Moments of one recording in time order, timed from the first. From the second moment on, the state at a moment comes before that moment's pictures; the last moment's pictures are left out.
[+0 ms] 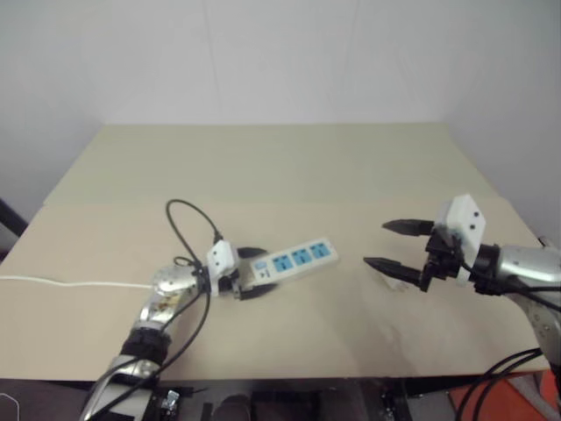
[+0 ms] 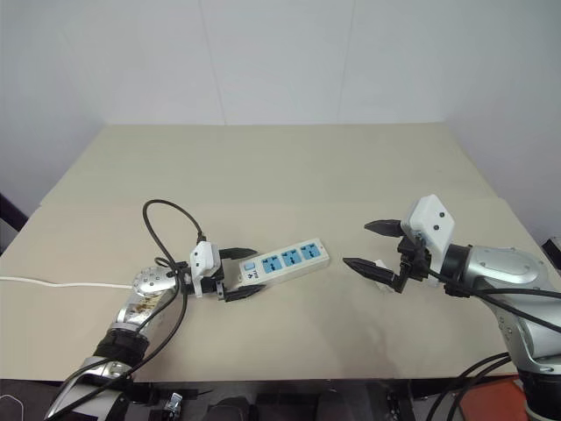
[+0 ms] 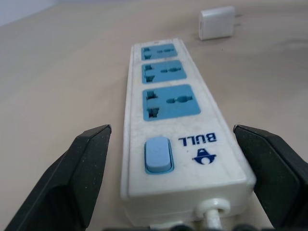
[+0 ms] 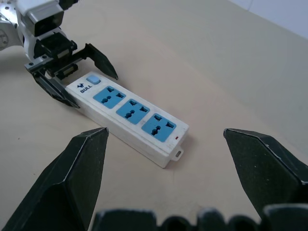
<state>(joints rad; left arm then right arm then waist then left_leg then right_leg) -0.46 0.37 -0.12 0.54 -0.18 -0.29 -1.14 -0.19 -0.89 -0.22 -0.42 0.58 0.57 0.90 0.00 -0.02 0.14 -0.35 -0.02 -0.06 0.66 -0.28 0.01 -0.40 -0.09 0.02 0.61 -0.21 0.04</state>
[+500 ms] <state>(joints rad) -0.50 0.29 -0.12 0.66 -0.16 -0.38 -1.13 -0.21 -0.88 -0.21 -0.43 0.61 0.58 0.90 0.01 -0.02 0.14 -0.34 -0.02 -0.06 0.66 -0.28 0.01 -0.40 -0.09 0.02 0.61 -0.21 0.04</state>
